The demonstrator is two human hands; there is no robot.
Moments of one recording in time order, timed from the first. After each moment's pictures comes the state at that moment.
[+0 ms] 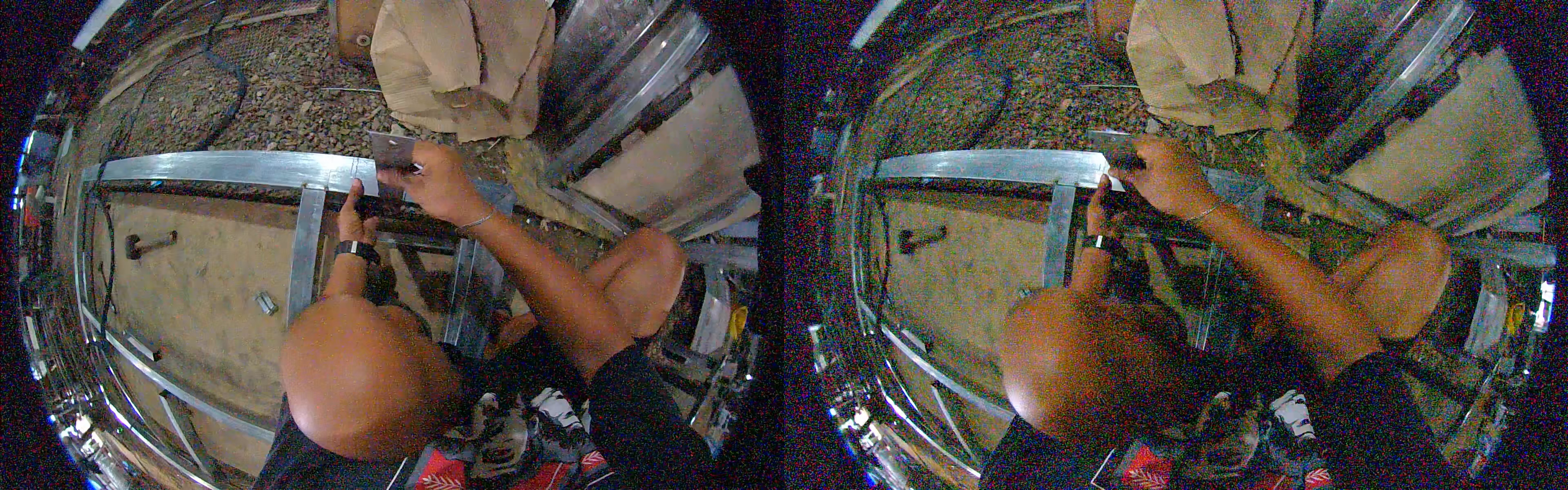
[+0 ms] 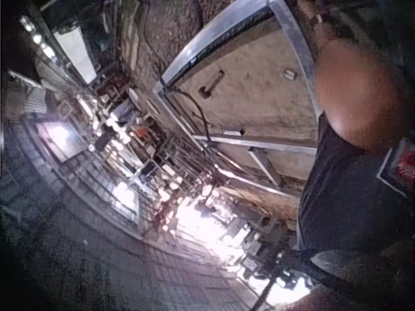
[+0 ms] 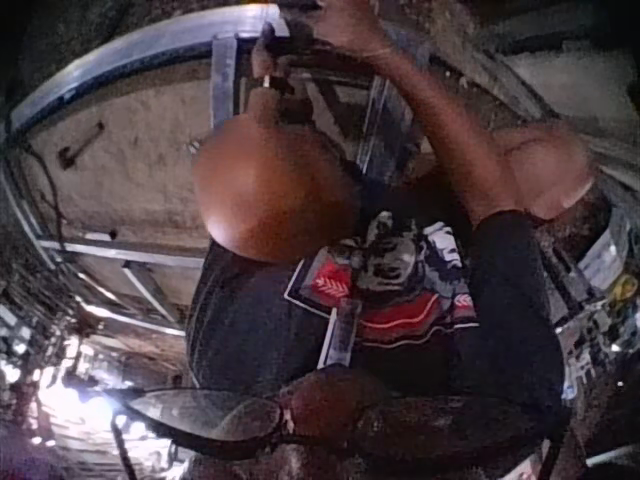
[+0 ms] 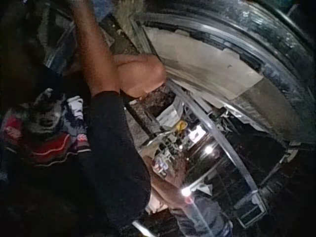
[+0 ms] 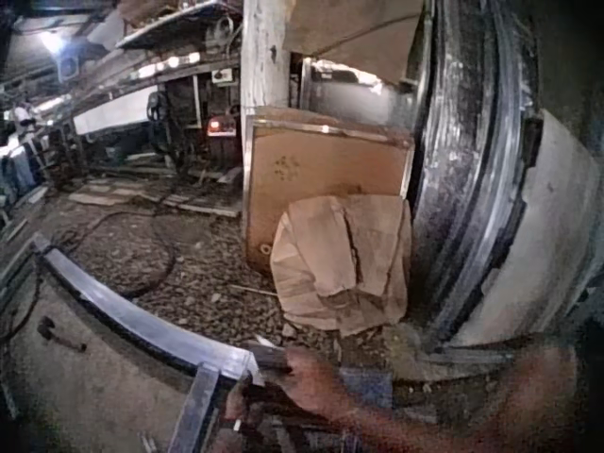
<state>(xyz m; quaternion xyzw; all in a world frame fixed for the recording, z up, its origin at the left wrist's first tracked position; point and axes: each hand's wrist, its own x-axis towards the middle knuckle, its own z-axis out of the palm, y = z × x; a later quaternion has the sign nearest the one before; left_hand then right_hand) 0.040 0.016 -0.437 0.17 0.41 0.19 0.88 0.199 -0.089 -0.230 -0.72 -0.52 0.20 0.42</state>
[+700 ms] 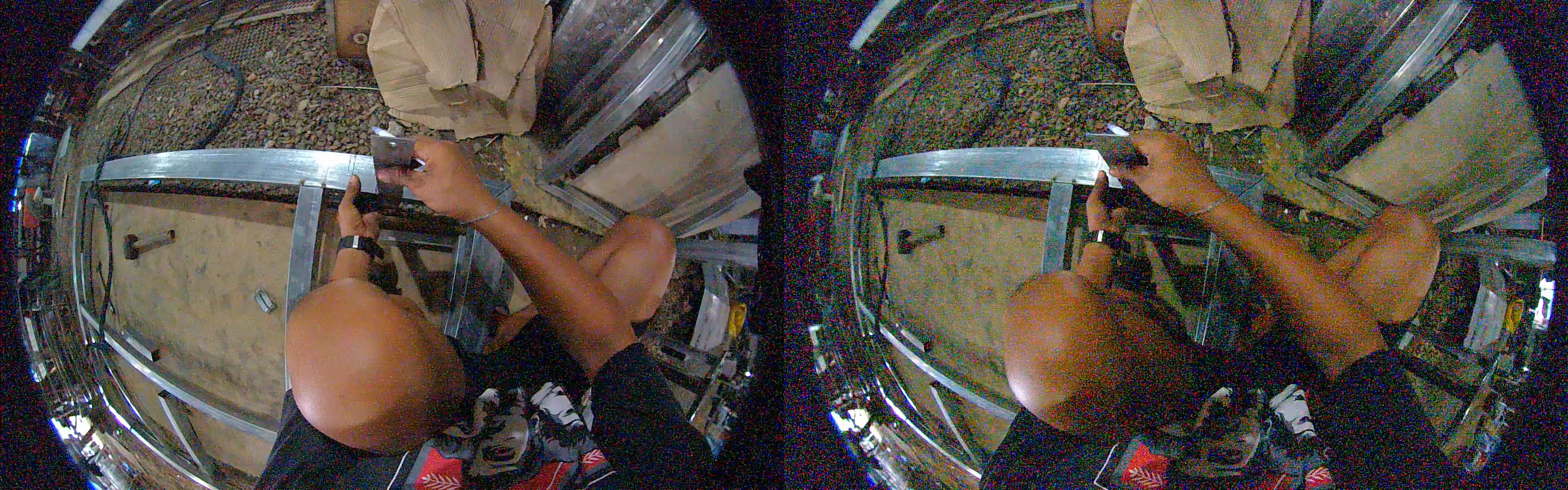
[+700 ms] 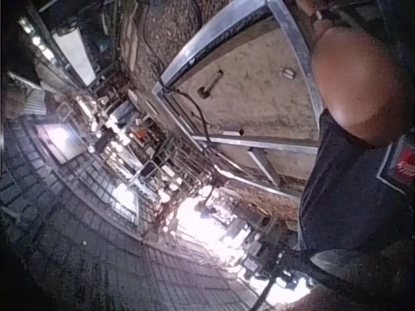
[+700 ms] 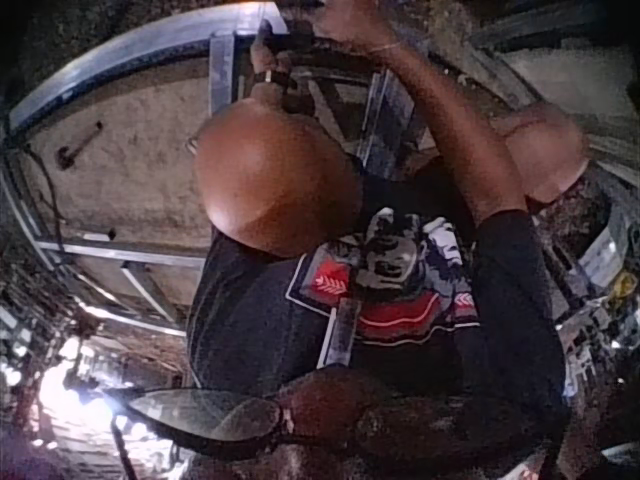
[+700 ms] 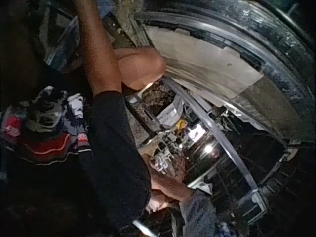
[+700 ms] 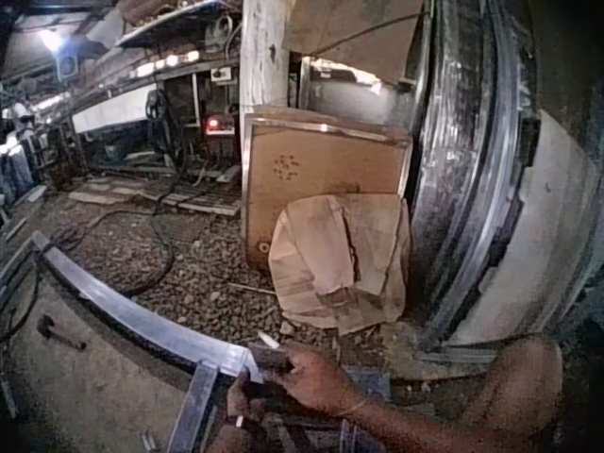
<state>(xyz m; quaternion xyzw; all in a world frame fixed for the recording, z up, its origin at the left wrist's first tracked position) 0.068 -0.003 -0.421 0.08 0.40 0.25 0.88 0.206 -0.103 -0.223 -0.72 -0.51 0.23 0.42</state>
